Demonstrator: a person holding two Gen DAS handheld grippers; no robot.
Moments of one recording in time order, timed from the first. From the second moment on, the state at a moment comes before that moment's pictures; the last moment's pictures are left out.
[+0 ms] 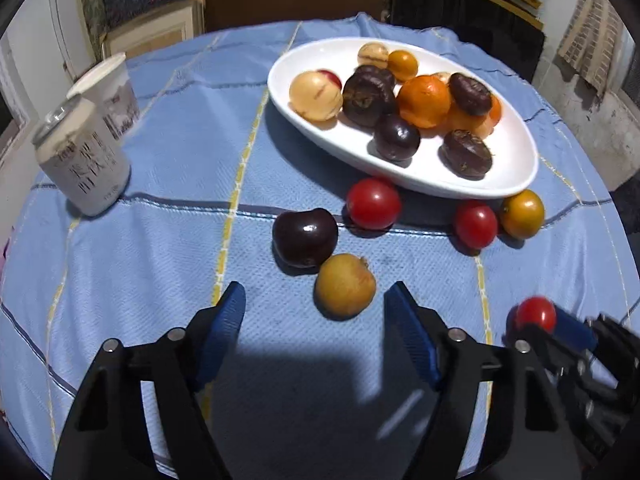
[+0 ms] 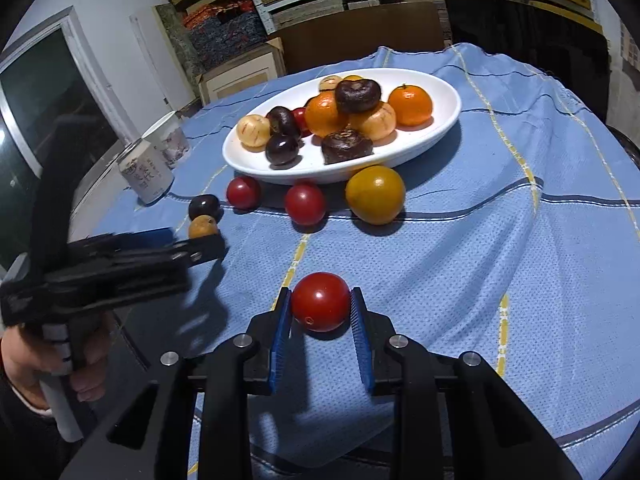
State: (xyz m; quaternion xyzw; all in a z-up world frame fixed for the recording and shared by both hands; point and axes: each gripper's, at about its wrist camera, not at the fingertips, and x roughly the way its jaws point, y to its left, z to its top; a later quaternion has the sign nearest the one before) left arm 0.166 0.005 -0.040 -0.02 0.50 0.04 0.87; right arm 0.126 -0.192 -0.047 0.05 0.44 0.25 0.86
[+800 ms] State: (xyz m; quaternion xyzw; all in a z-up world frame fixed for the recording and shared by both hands) left arm 0.120 0.012 -0.003 -0.01 0.45 0.02 0.89; right arm 0.124 -0.198 -0.038 0.06 0.41 0.25 0.88
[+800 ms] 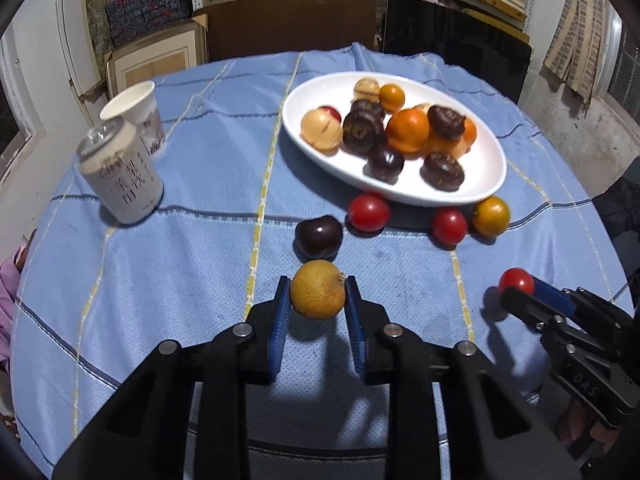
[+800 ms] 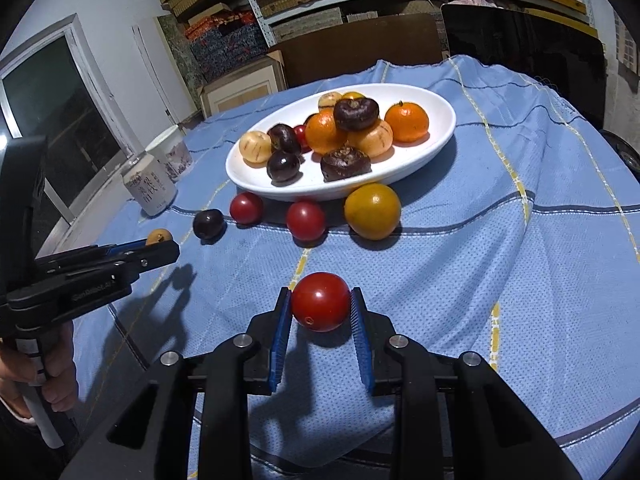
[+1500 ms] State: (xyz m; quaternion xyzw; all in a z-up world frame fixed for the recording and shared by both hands) left arm 0.197 -0.013 0.034 0.00 0.42 -0.04 0.91; right arm 0.190 -0.195 0.027 0.11 0.38 0.28 0.87
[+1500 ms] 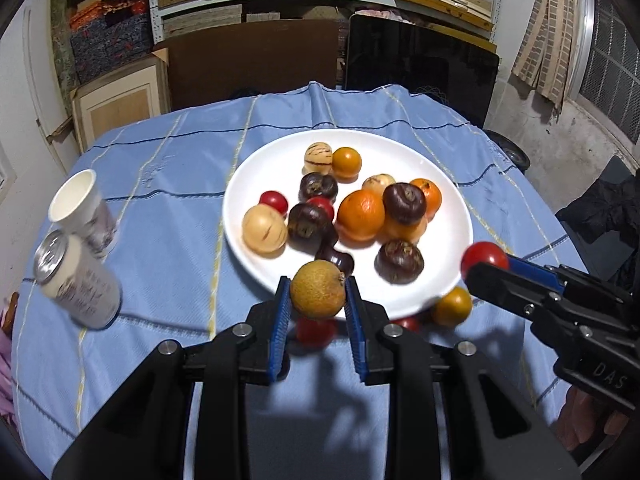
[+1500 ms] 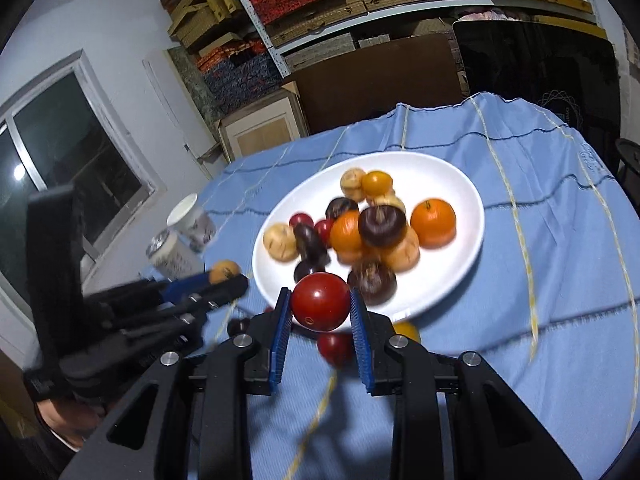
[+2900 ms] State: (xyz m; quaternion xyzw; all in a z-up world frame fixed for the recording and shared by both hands) left arm 0.243 -0.021 0.022 0.01 0.42 -0.02 0.91; right arm 0.242 -0.185 0.034 0.07 0.36 0.24 0.90
